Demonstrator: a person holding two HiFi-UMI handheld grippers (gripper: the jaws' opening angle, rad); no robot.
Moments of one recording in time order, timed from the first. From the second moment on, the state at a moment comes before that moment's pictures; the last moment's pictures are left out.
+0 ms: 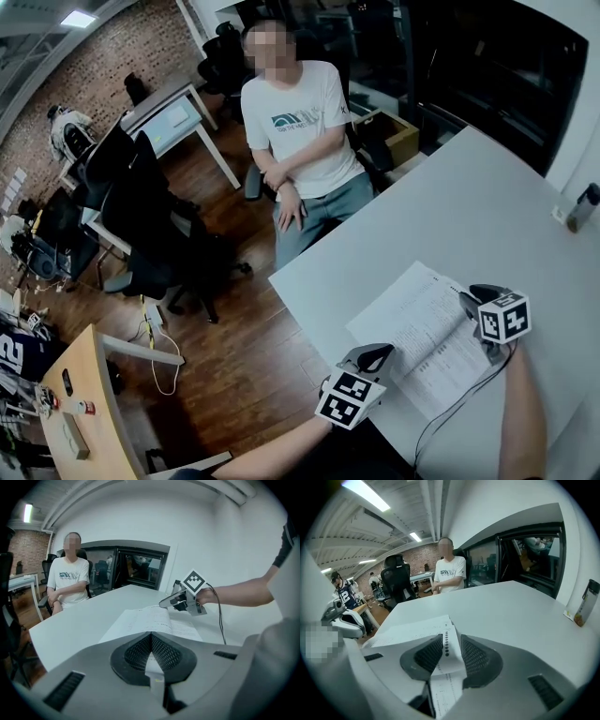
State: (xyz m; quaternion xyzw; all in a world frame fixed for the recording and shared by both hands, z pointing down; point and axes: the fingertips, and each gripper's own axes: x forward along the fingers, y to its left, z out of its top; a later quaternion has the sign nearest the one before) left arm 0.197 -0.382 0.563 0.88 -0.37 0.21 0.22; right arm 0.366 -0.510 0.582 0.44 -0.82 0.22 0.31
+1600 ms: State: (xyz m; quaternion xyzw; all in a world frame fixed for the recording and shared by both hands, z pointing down) left arm 0.177 -0.375 0.561 0.87 -0.38 0.21 0.22; right arm 0.374 -0.519 0.608 0.44 -0.79 0.26 0.34
